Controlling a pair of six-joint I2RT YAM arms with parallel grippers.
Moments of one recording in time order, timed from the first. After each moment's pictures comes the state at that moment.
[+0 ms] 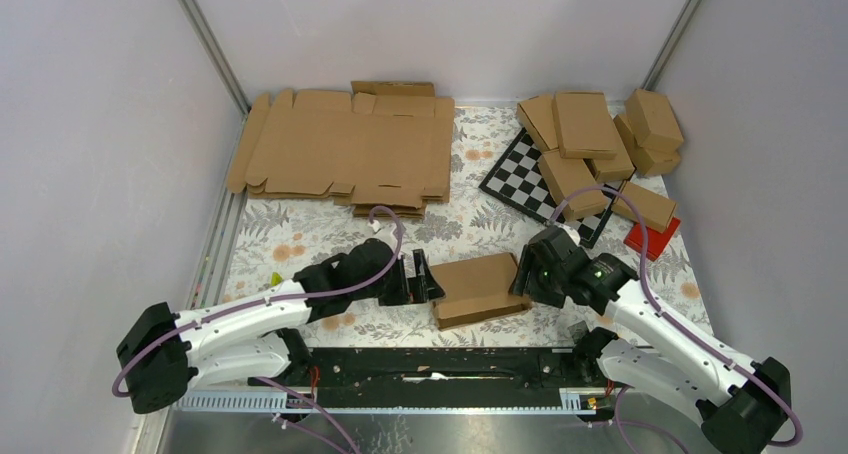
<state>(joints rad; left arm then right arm) -0.97 1.02 0.55 -0.22 0.07 -0.99 0.68 0.85 0.66 -0.89 0.08 0.90</state>
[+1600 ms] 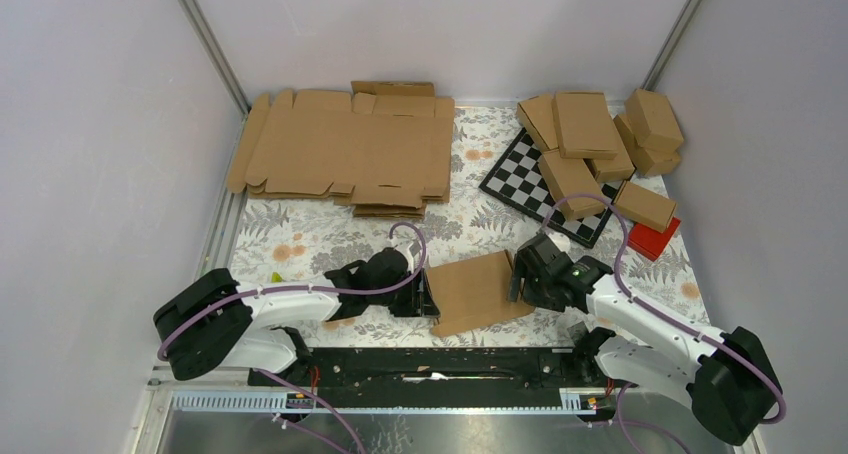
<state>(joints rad) -0.96 1.30 0.44 0.06 0.21 -0.96 0.68 0.98 0.53 -0.73 0.16 0.84</state>
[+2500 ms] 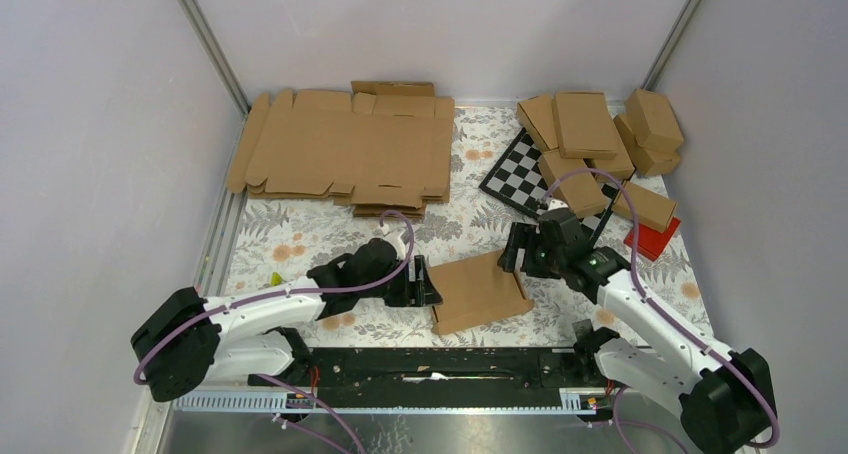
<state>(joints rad) -0.91 1.14 0.47 -0.05 0.20 -0.90 0.52 0.95 0.62 -0.56 0.00 0.61</state>
